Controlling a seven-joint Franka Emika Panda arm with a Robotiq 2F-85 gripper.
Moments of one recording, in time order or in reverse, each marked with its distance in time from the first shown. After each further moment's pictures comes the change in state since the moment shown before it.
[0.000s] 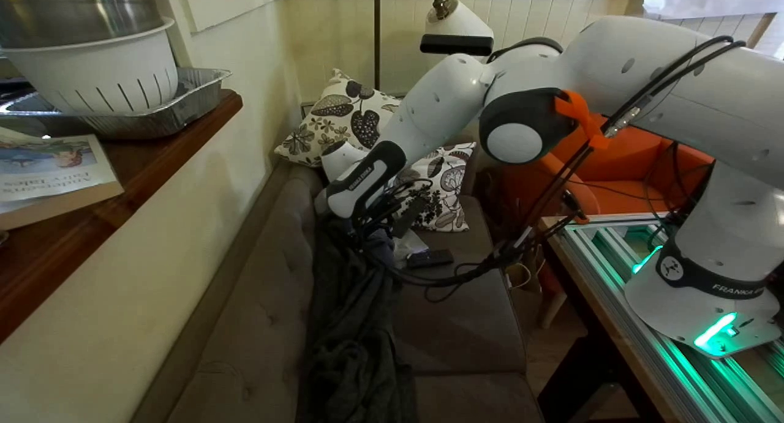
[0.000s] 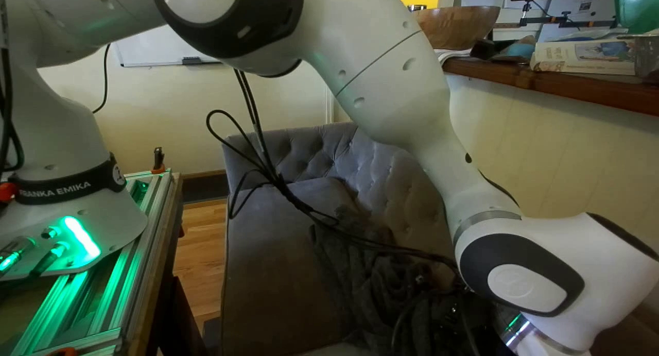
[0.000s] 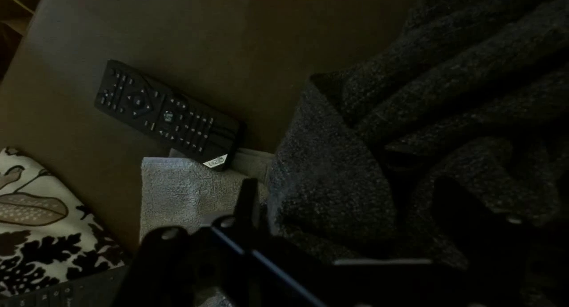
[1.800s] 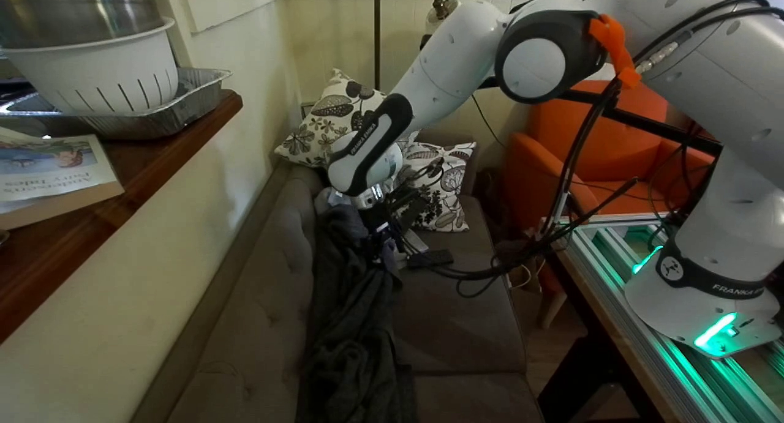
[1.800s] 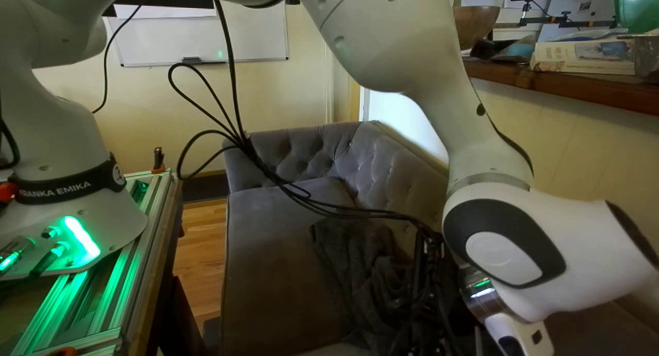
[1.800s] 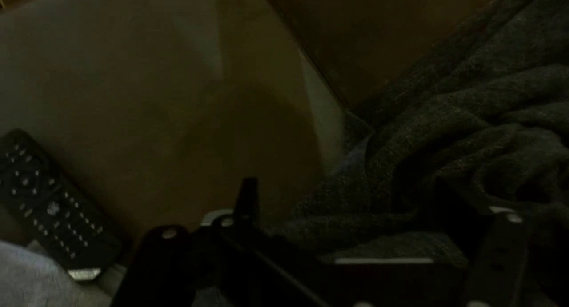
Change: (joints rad) arm -0.112 -0.223 0.186 -0.262 0.071 -0.190 -0.510
